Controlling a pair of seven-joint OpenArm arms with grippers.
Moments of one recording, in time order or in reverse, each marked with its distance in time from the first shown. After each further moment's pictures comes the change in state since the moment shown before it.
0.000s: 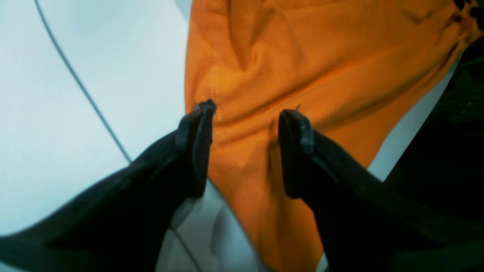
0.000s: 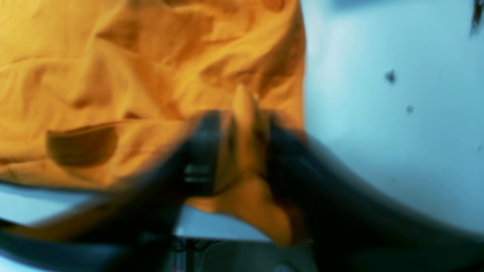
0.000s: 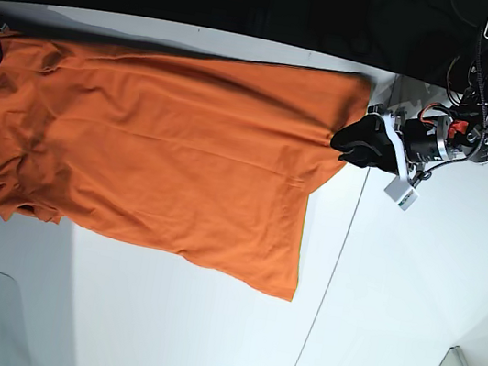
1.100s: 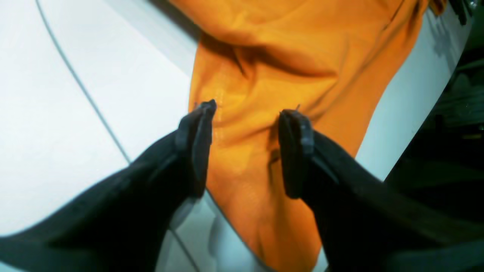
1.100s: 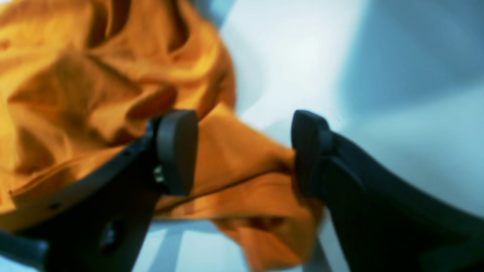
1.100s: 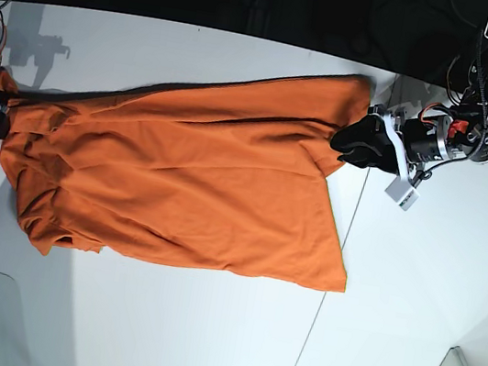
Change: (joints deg) left arm 0.0 0.0 0.0 0.0 -0.7 0.0 -0.4; right arm 25.9 0.3 -11.8 -23.6 -12.2 -2.6 6.4
